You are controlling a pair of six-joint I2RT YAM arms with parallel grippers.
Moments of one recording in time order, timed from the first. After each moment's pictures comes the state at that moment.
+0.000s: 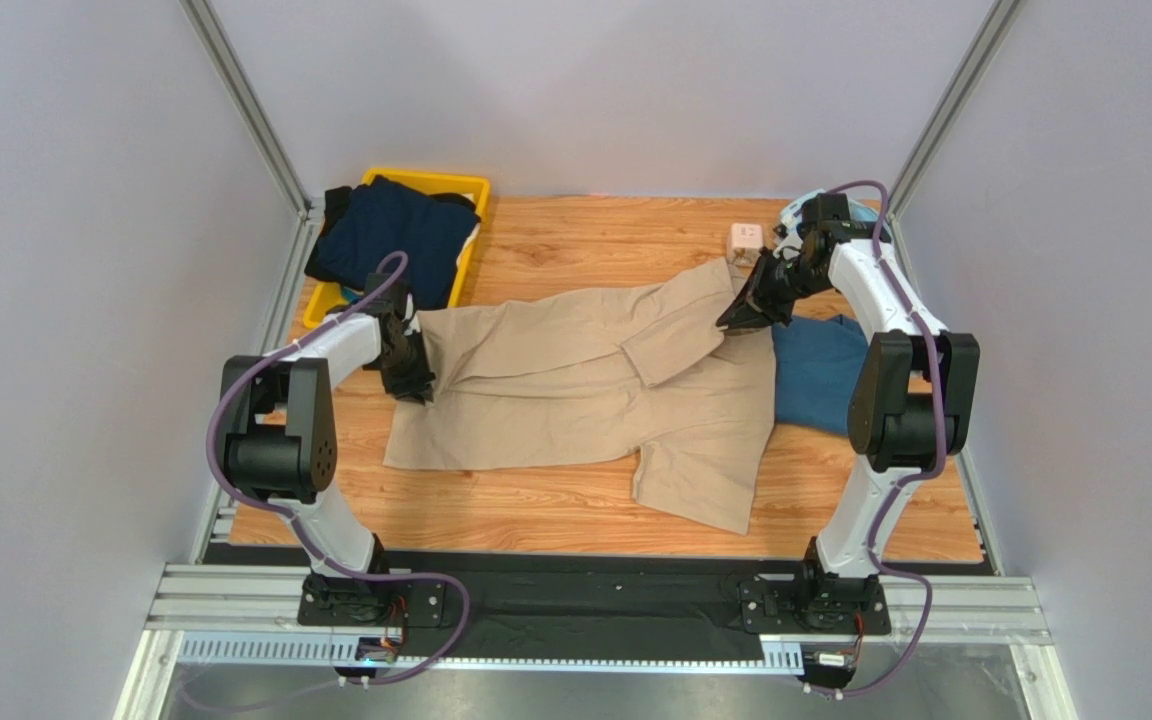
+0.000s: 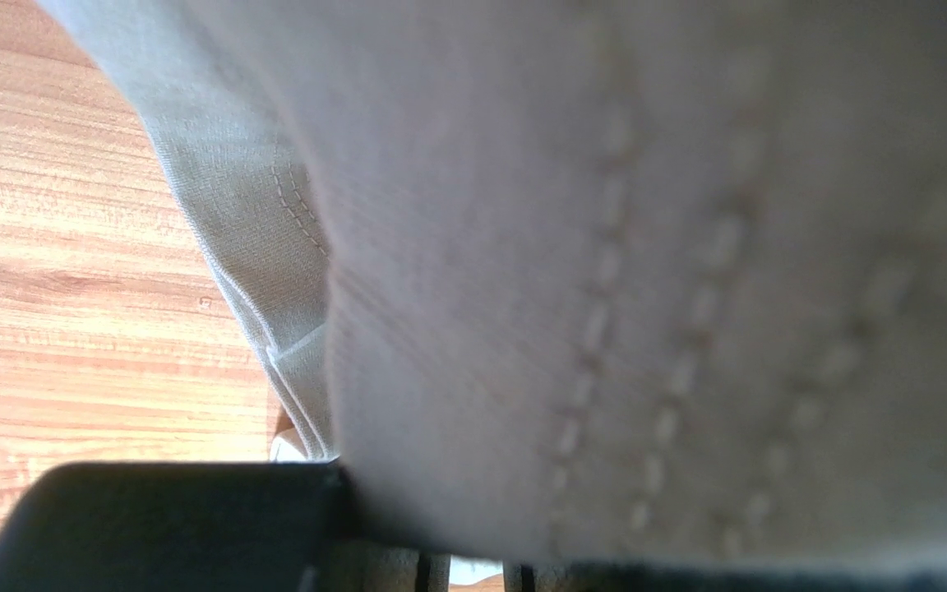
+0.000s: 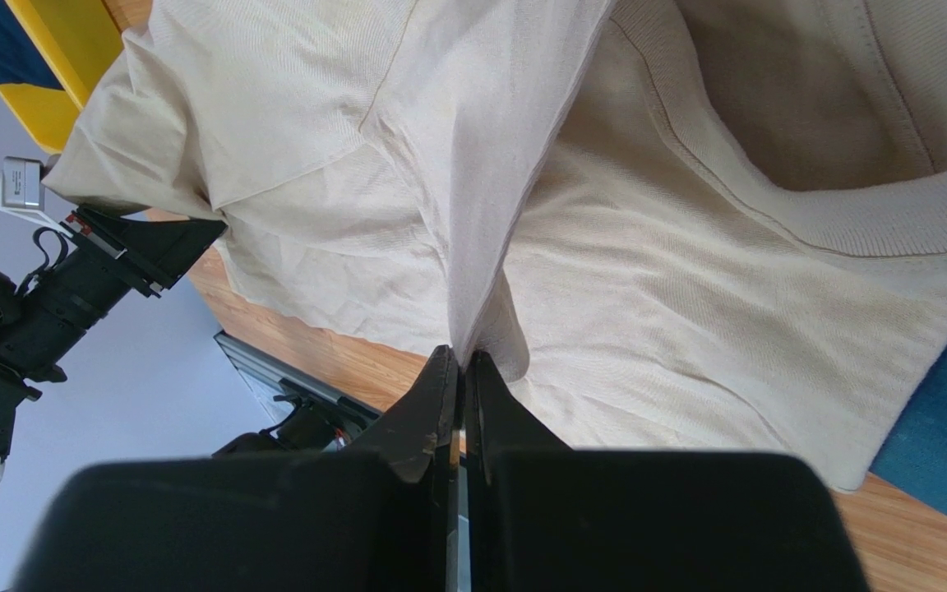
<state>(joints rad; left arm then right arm) -0.05 1.72 1.03 -0.58 0.07 -0.32 -0.02 1.90 1.60 -0.94 -0.59 0.44</state>
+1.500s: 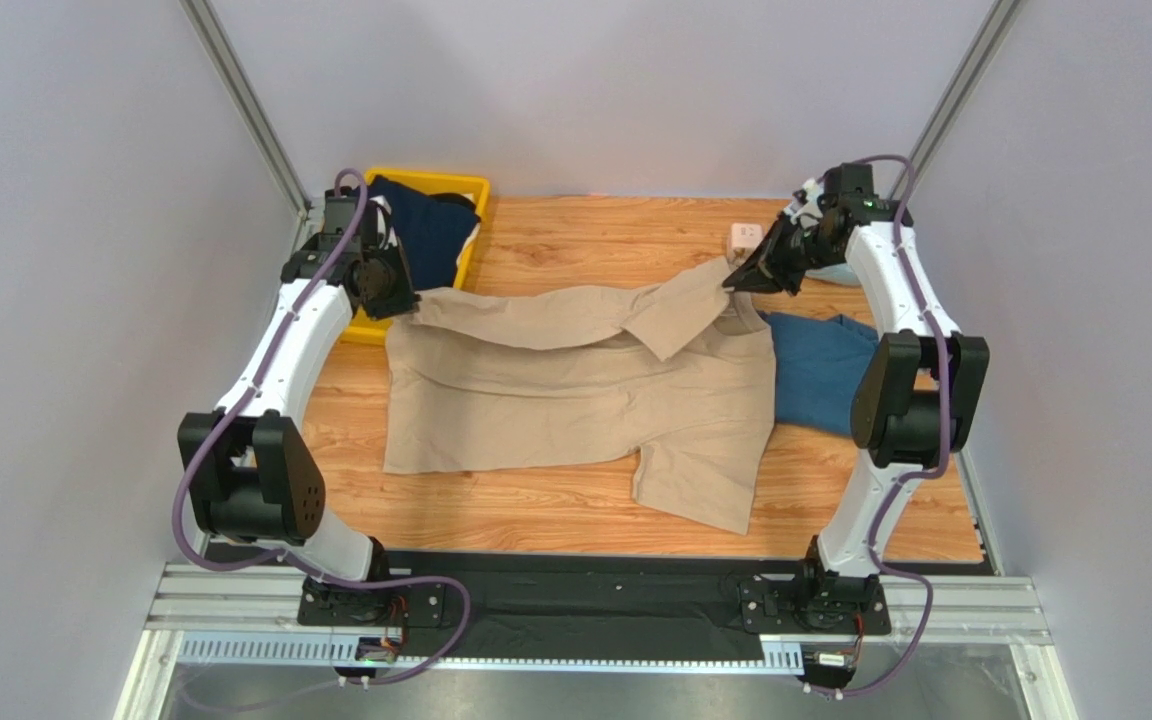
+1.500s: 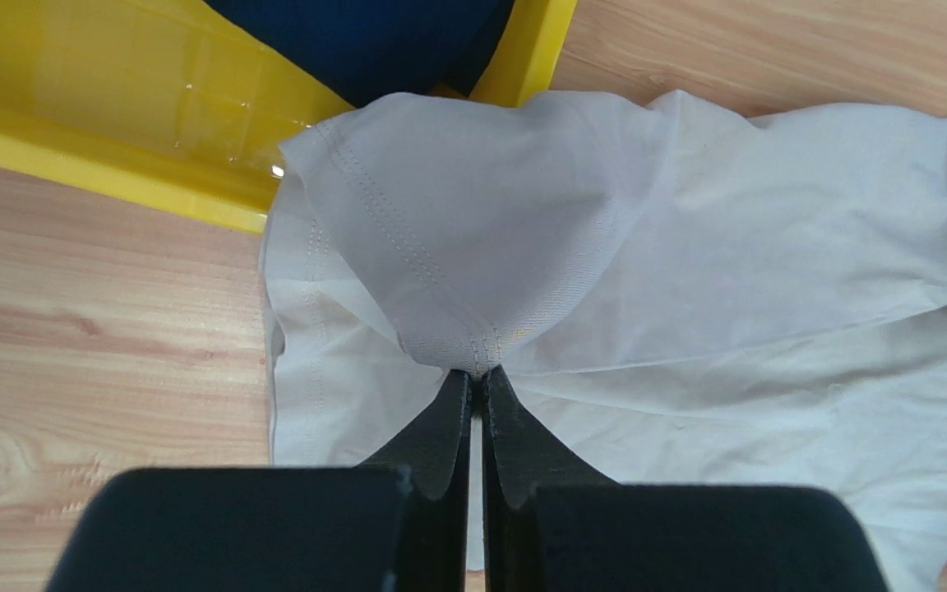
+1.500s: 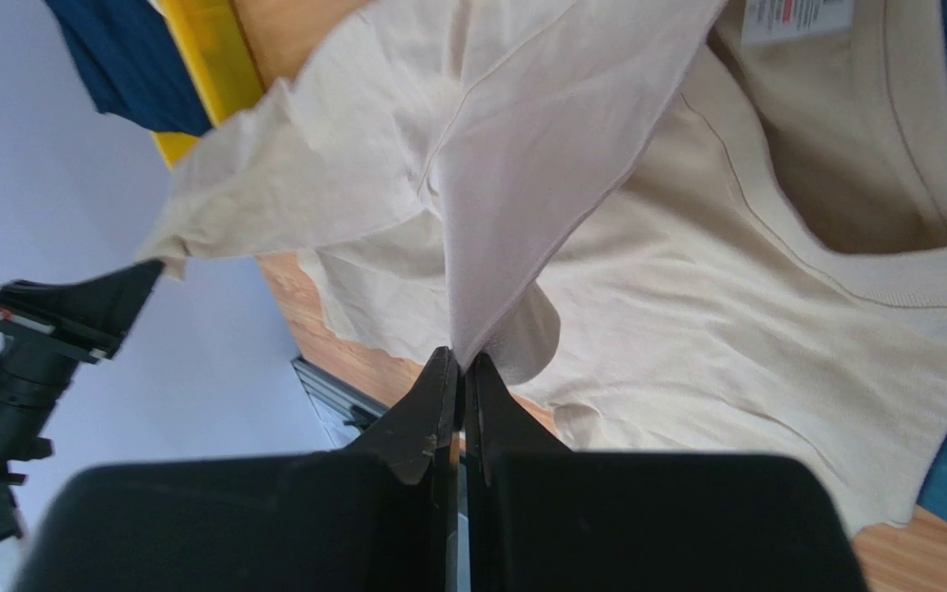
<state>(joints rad) -0.05 1.55 1.36 -0.70 0.07 -0.33 -0.05 1.92 1.72 -0.94 -0.66 0.50</state>
